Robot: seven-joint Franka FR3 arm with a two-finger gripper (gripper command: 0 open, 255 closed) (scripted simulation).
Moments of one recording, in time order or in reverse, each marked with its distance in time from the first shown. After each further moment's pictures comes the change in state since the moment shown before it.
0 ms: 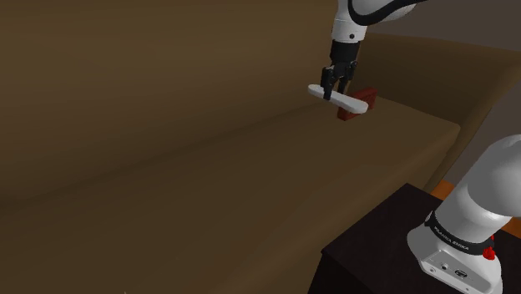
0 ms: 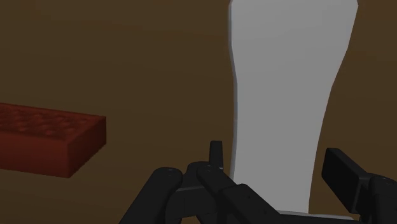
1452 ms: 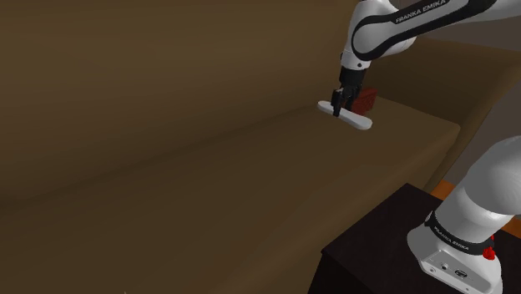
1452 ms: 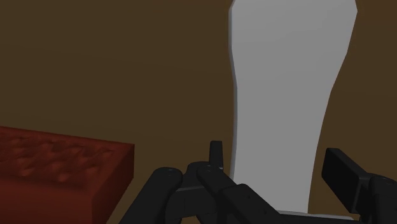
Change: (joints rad) arm -0.057 0.044 -0.100 -0.179 -0.037 0.223 -0.139
